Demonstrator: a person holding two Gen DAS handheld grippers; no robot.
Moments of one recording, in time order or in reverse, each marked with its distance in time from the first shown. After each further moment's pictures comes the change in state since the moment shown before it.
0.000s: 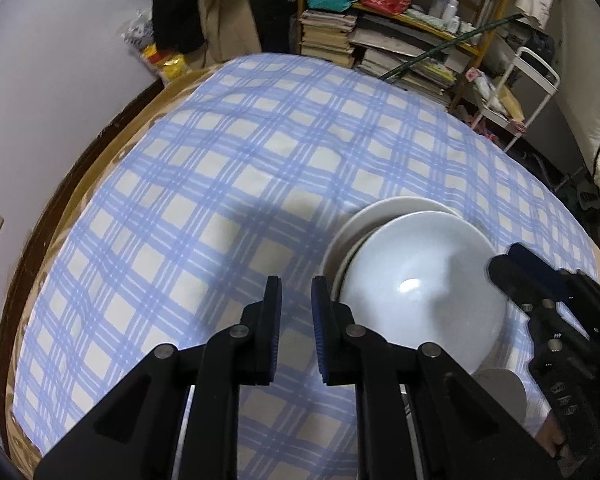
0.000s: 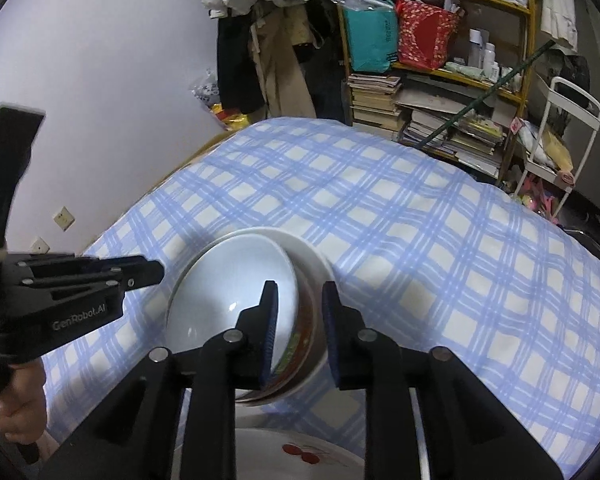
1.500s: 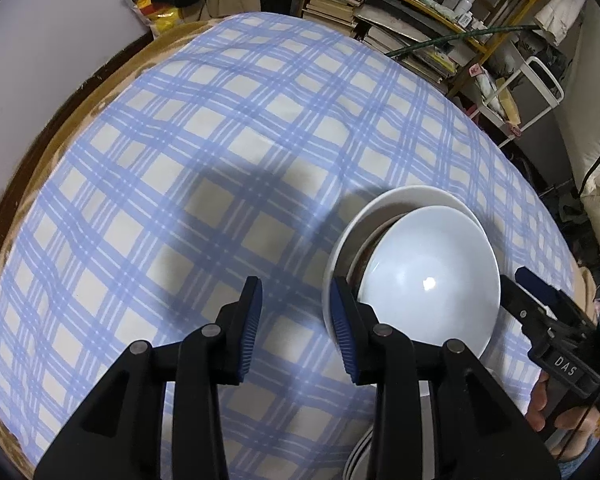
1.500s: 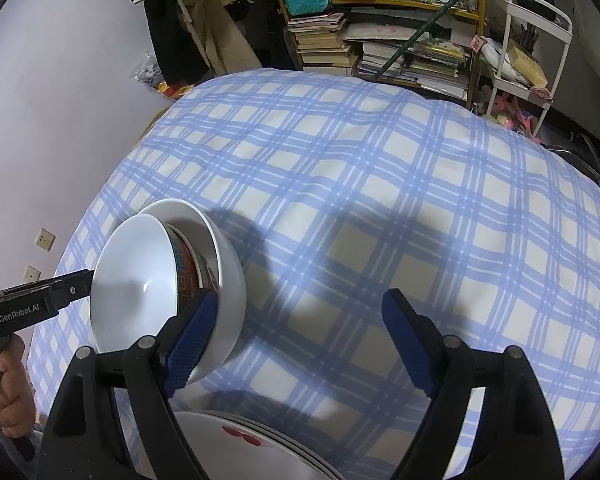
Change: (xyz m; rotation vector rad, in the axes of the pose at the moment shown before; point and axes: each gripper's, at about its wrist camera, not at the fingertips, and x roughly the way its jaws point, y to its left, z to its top) left arm 0.027 0.024 0.005 -0.085 0.124 -0.126; right arm 0.026 -0.065 -0.010 0.200 0.193 -0.033
